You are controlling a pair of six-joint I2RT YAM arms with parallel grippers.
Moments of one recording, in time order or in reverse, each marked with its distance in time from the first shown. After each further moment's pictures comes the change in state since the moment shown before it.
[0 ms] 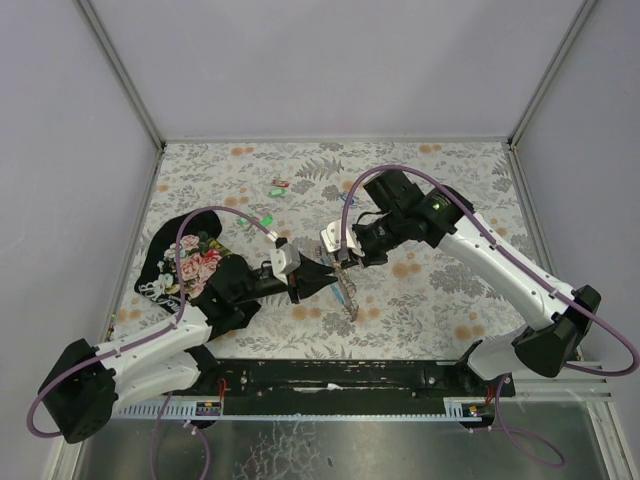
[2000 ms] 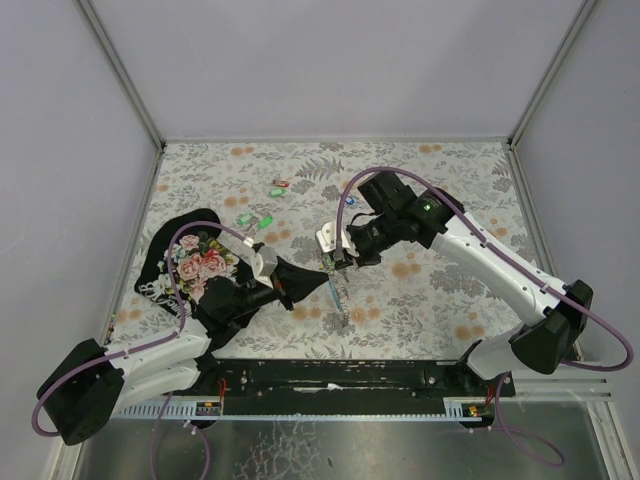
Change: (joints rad) left arm -0.002 -0.014 -0.198 0.335 -0.122 -0.258; right arm 0.001 0.023 -0.064 0.082 -0.029 -0.002
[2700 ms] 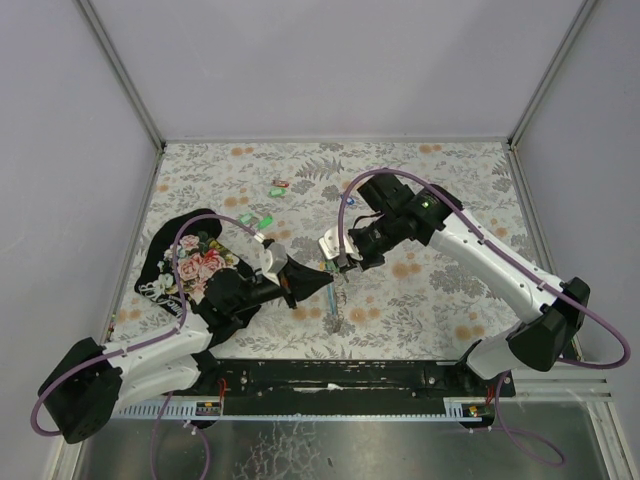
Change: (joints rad) left arm 0.000 0.013 0.081 -0.116 0.059 0.046; right arm -0.003 0.024 0.057 -0.113 0.005 -0.111
